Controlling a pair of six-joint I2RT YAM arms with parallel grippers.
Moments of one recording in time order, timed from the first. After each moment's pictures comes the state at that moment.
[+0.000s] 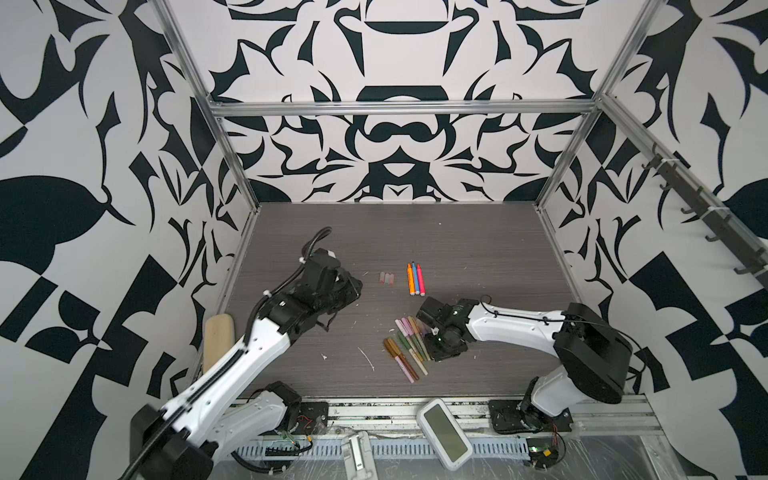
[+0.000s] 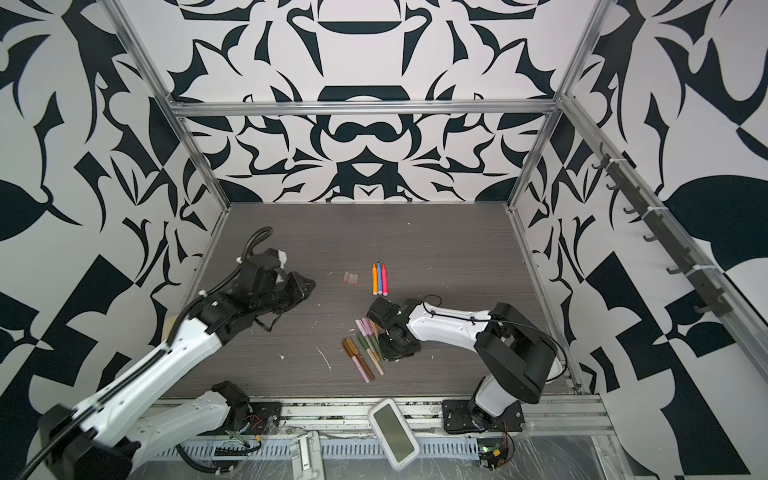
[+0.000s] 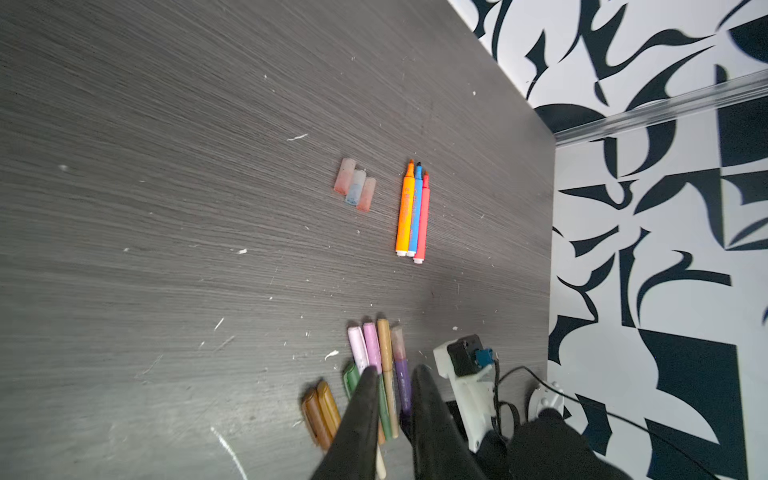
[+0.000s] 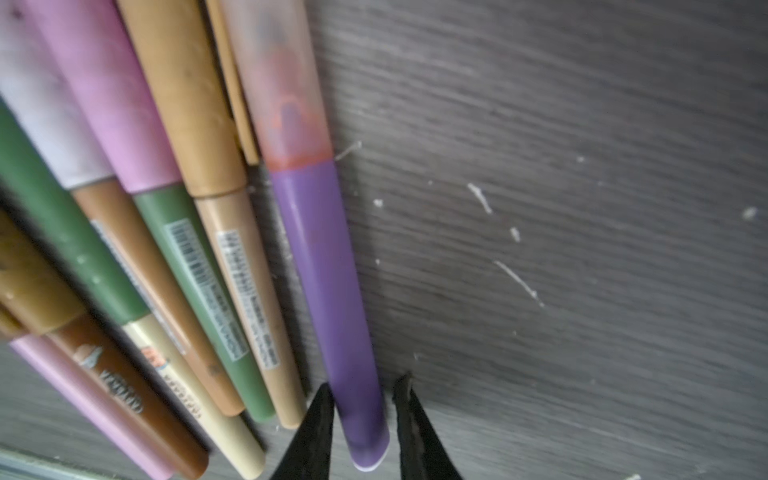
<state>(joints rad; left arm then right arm) -0.60 1.09 0.88 -0.50 0.08 -0.98 0.90 1.58 0.85 -0.73 -0.07 0.68</state>
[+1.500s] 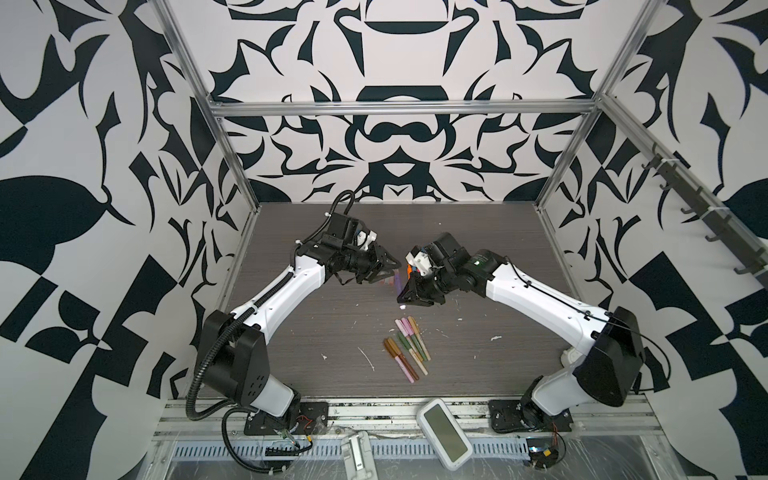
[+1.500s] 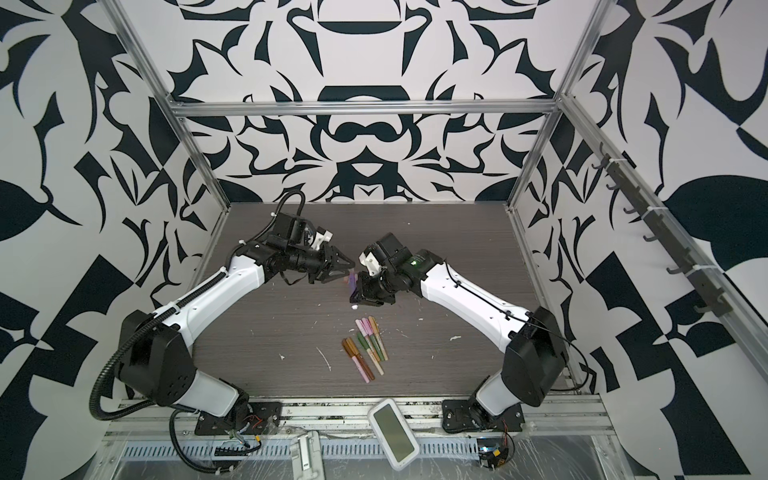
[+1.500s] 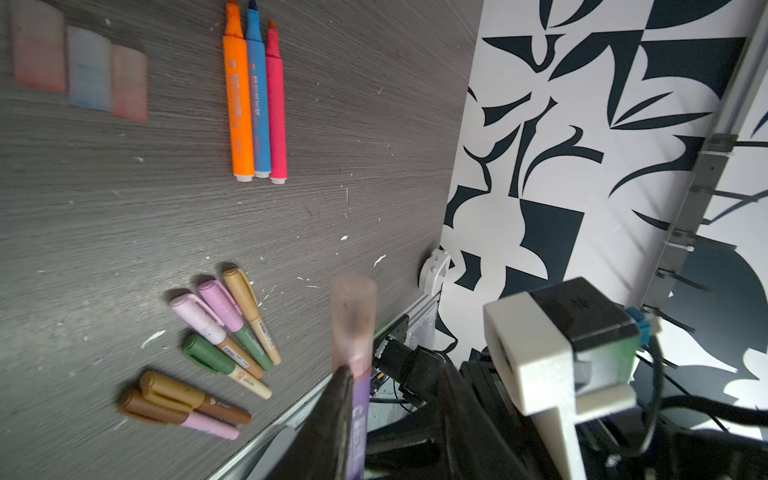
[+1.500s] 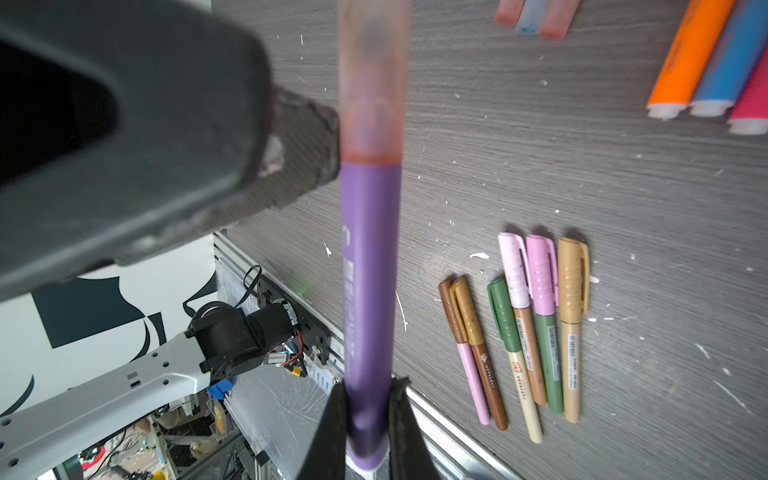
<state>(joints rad) -0.47 1.52 1.24 -0.55 0.74 -0.92 0.74 1.53 1.30 -0.75 -0.51 0.76</state>
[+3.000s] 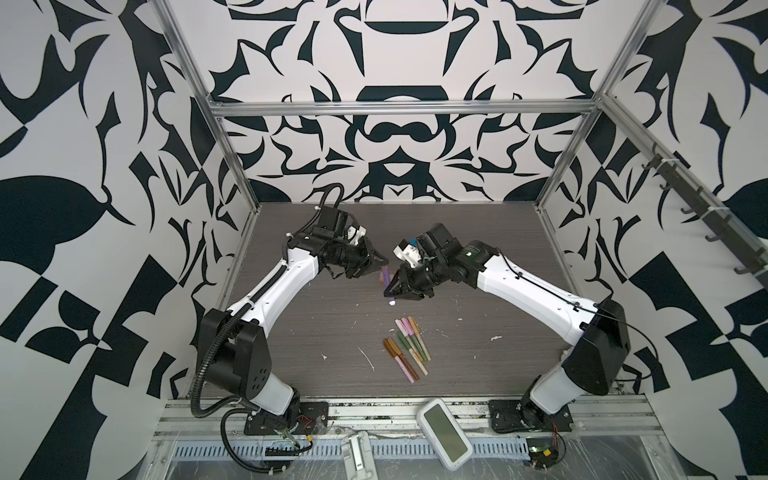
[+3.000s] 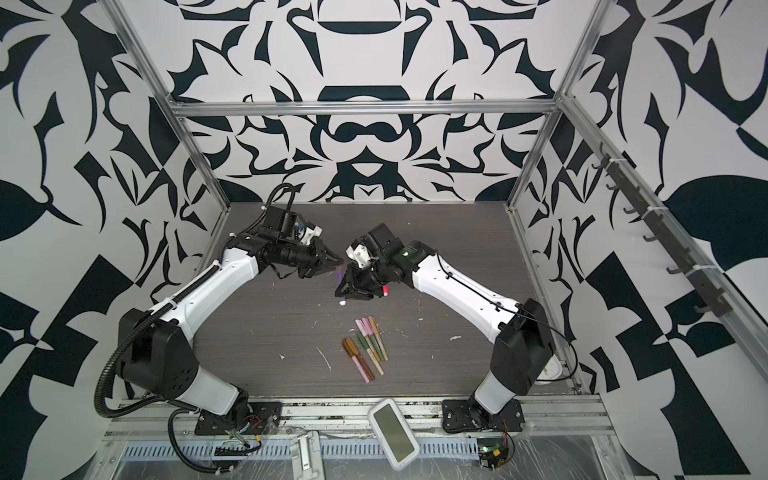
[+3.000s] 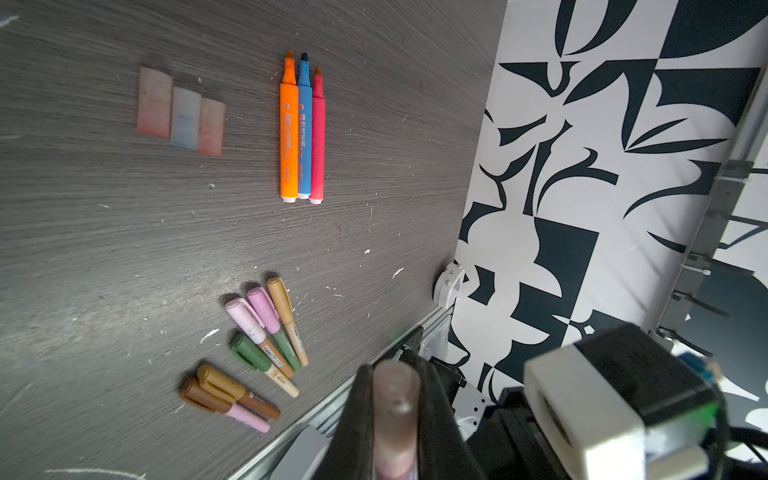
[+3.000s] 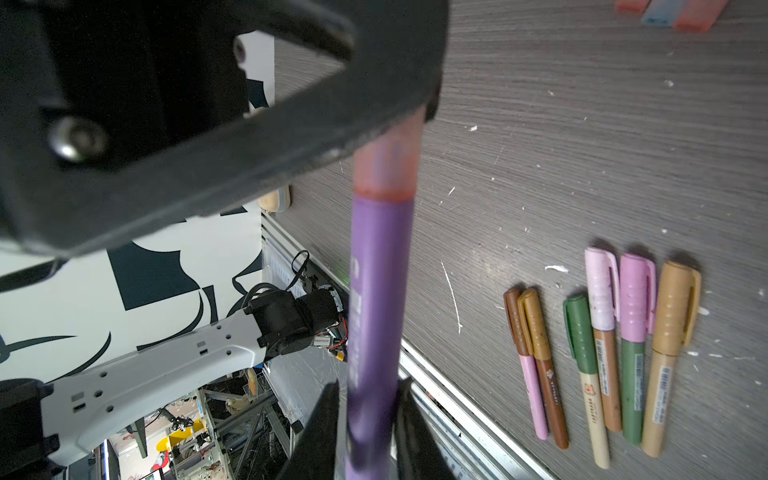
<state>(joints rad) -0.40 1.54 1.30 -0.65 0.74 -0.84 0.75 1.62 1.44 -0.73 -0.62 0.78</state>
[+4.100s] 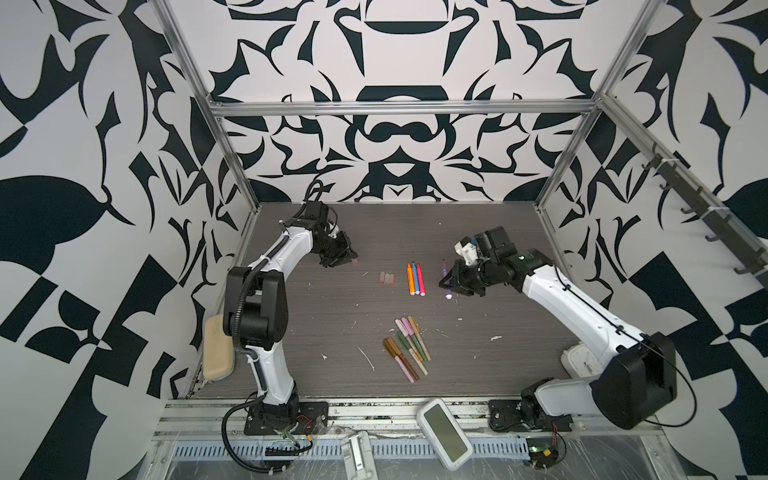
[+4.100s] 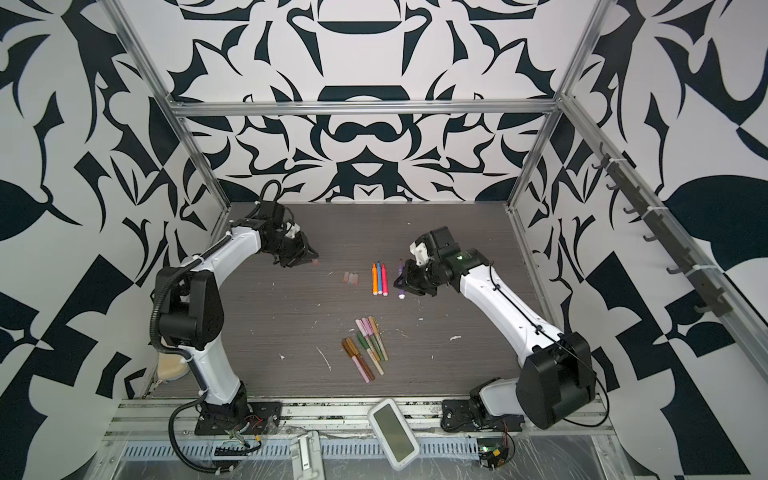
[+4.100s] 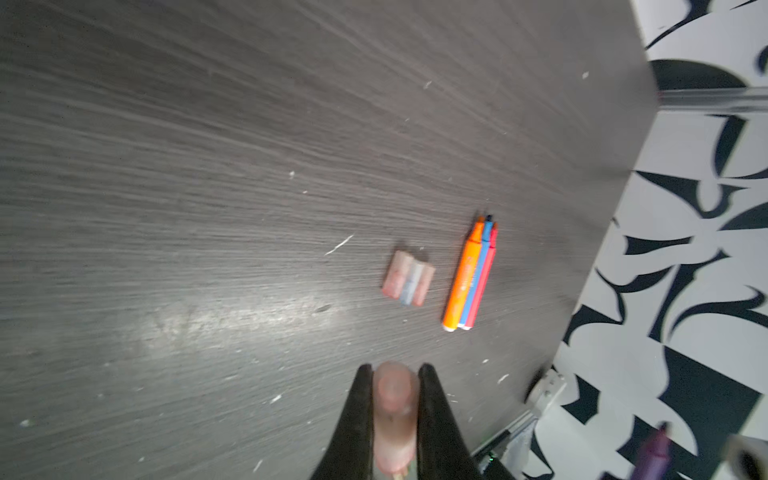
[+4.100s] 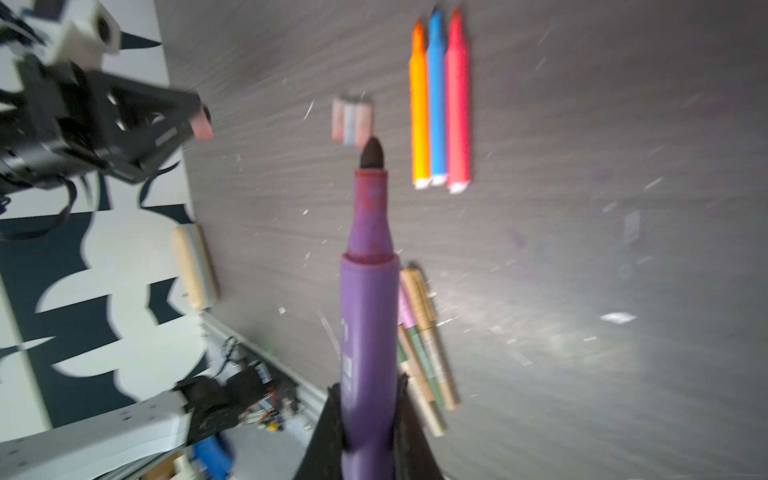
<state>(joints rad) -0.19 1.88 1.47 -0.78 0.52 -0.57 0.38 1.38 1.18 -0.82 -0.49 0.61</state>
